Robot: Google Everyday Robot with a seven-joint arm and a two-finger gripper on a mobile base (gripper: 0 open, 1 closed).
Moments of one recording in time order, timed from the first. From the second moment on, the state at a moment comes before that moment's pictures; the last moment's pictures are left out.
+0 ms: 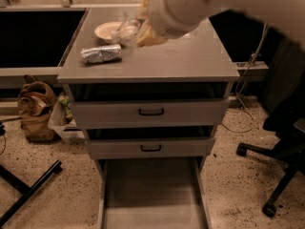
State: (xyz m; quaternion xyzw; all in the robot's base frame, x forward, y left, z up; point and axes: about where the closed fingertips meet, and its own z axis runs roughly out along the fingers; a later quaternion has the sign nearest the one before) arm 0.570 0.004 1.035 -0.67 0.58 -0.13 0.44
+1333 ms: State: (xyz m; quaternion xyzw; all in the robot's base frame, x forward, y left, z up) arm 0.544 0.060 0.846 -0.71 0.59 -0.07 0.38
